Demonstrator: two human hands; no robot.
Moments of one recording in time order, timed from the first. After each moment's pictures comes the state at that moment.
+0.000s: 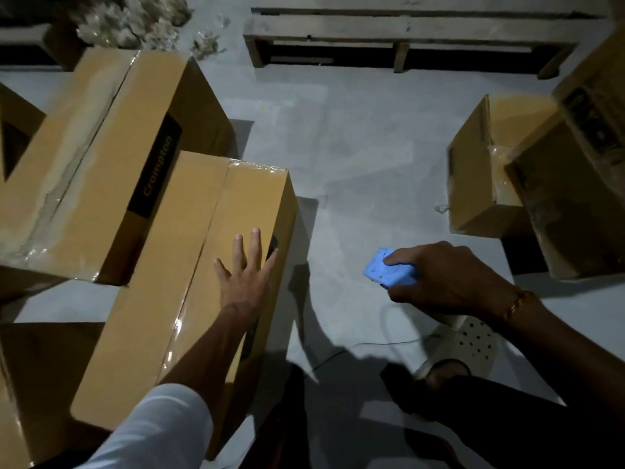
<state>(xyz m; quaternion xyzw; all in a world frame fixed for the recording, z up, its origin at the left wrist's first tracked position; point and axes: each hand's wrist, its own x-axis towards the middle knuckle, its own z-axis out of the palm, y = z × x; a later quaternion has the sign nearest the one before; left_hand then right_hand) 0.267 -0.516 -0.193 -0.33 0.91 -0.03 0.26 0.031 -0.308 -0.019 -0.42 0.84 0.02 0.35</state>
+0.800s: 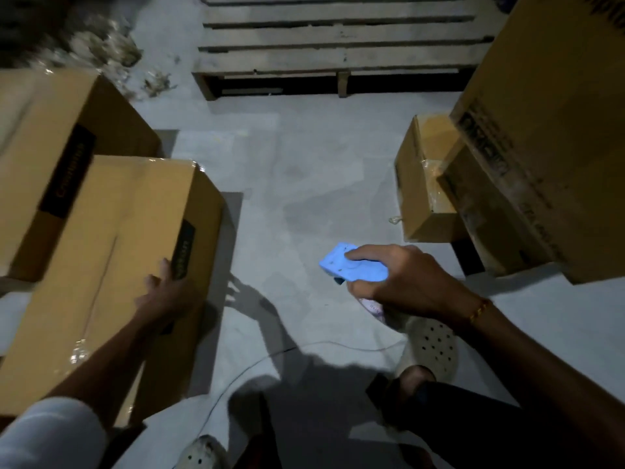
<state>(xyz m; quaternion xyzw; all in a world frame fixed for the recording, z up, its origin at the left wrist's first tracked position) 0.262 -0.592 -0.151 -0.53 0.77 0.14 0.33 0.009 -0.277 0.000 -0.33 0.86 -0.20 0.34</state>
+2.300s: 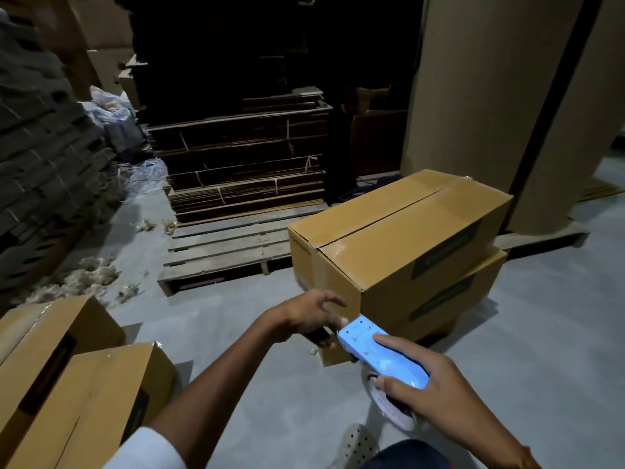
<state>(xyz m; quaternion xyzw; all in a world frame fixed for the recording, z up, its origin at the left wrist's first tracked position) 0.028 -0.238 0.216 -0.13 0.82 0.51 0.22 0.054 0.015 0.184 -0.23 0.81 -0.52 0.15</state>
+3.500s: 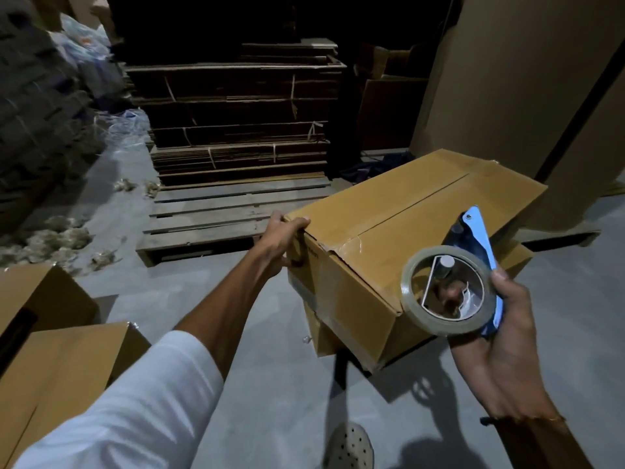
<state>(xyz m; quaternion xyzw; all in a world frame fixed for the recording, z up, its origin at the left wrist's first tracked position) -0.092 -0.360 0.180 -0.28 0.66 0.69 -0.08 -0.031 -0.051 0.213 -0.02 0.43 -0.90 0.08</state>
